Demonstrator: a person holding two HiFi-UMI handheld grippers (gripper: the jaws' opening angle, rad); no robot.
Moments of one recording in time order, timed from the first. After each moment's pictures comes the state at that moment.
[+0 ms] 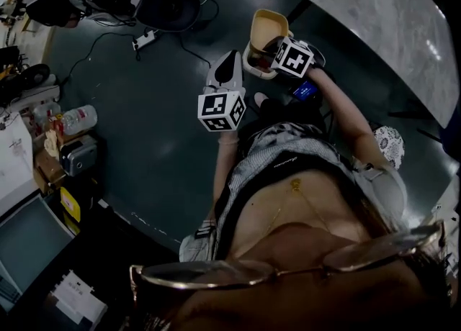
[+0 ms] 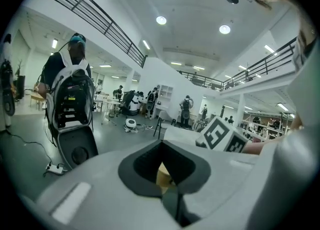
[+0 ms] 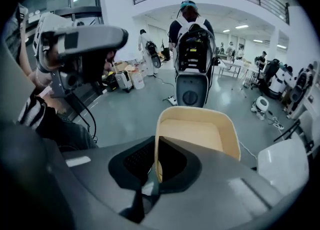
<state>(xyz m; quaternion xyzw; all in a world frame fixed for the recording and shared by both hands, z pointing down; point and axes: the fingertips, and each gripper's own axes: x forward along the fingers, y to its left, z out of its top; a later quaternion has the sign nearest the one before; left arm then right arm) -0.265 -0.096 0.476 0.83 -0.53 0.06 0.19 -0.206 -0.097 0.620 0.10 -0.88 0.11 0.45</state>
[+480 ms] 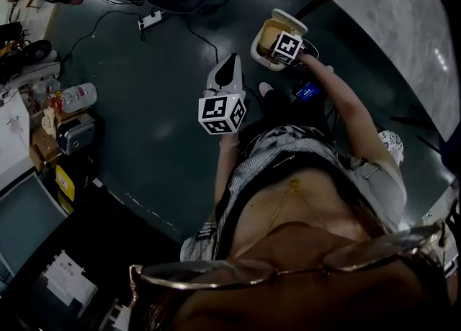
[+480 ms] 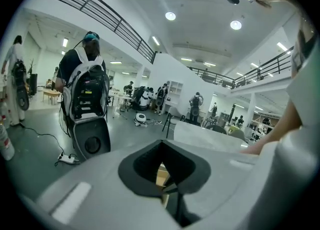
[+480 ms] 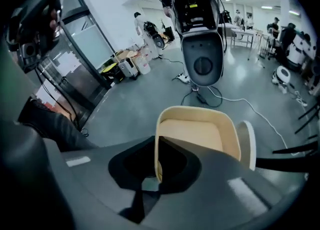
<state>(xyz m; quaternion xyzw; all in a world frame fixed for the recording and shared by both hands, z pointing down) -0.307 -0.072 0.505 0.79 -0.57 0.08 0.22 -0.227 -0.096 0.787 0.02 -0.83 0.21 0.51</state>
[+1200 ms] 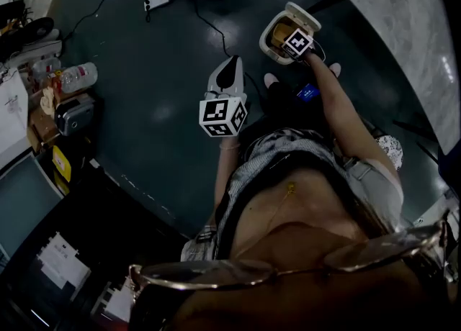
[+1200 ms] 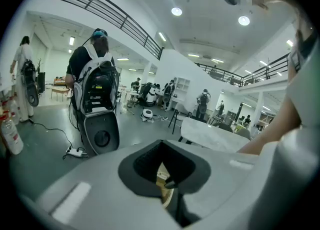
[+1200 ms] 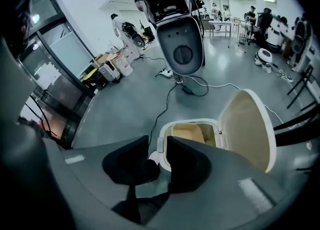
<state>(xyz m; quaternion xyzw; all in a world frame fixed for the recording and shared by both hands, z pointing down) -0.333 -0.063 0.525 0.76 -0.59 0.09 0.25 -0.212 -0.125 0.877 0.12 -0.81 0.26 0.51</state>
